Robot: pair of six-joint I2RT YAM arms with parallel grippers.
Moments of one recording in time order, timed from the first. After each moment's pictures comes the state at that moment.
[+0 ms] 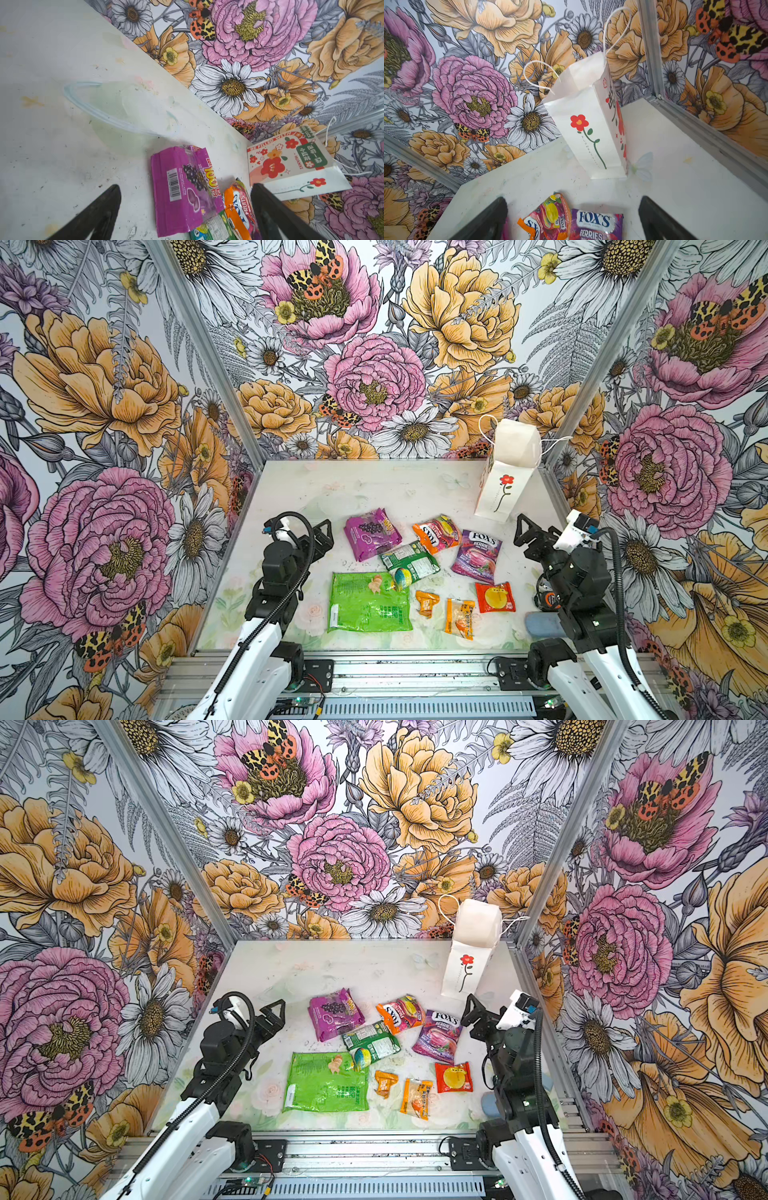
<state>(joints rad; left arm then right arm) -0.16 0.72 0.39 0.07 0.06 -0.74 0.14 0.51 0.57 -0.26 0.12 0.49</state>
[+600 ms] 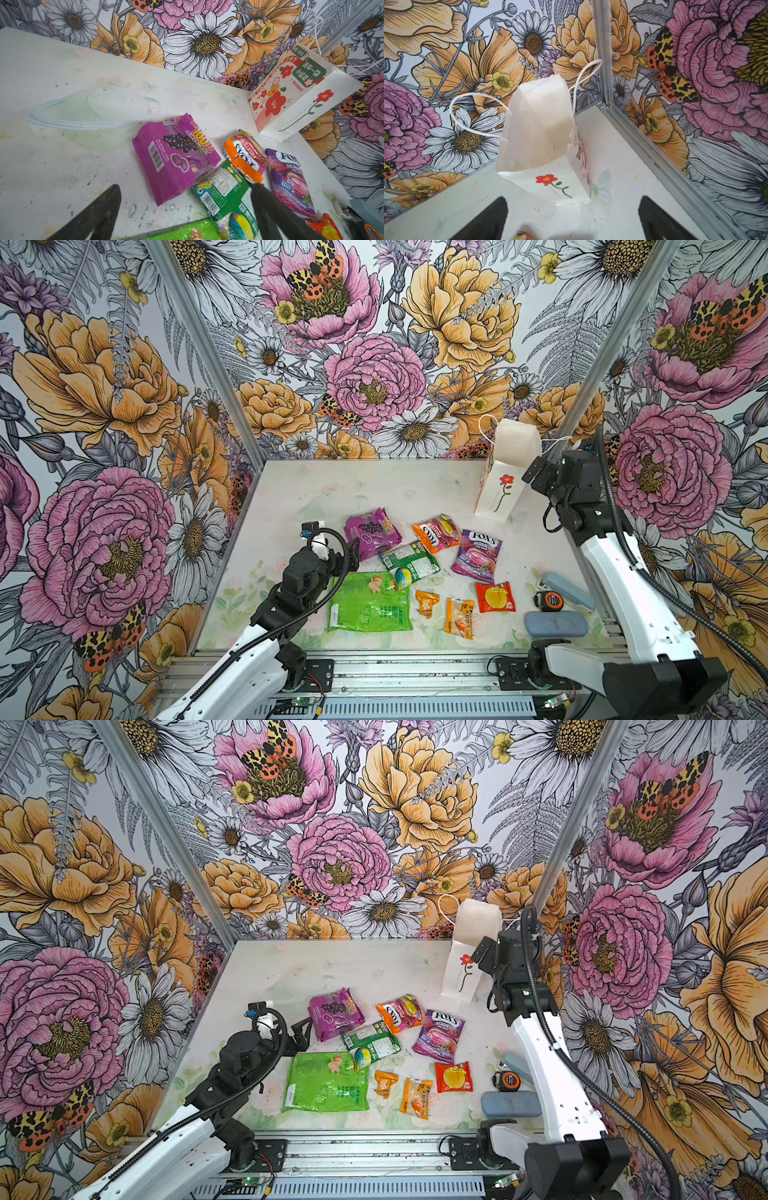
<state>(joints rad) -0.52 0.63 0.40 -0.05 -0.20 -0.44 0.03 1.24 1.37 -0.63 0.31 0.45</state>
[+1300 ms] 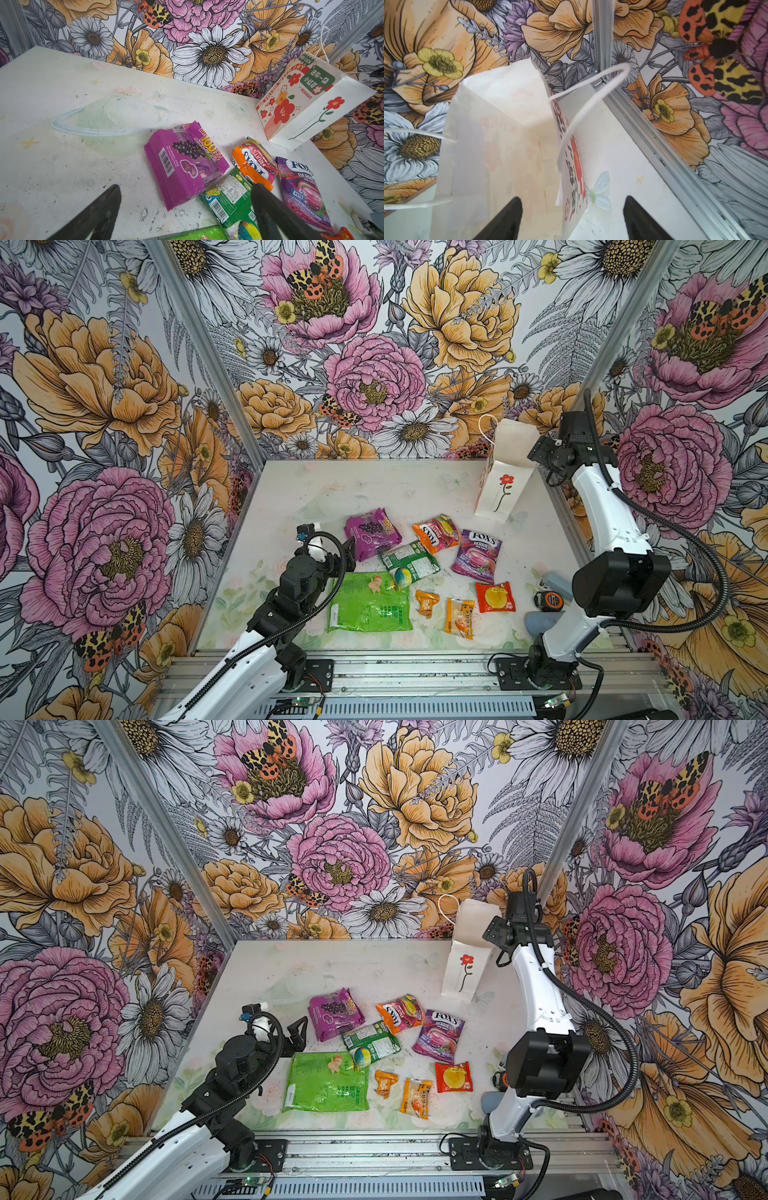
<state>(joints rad) -0.53 0.58 0.39 -0.06 -0.27 -0.42 -0.12 1.75 1.86 -0.87 0.13 0.43</state>
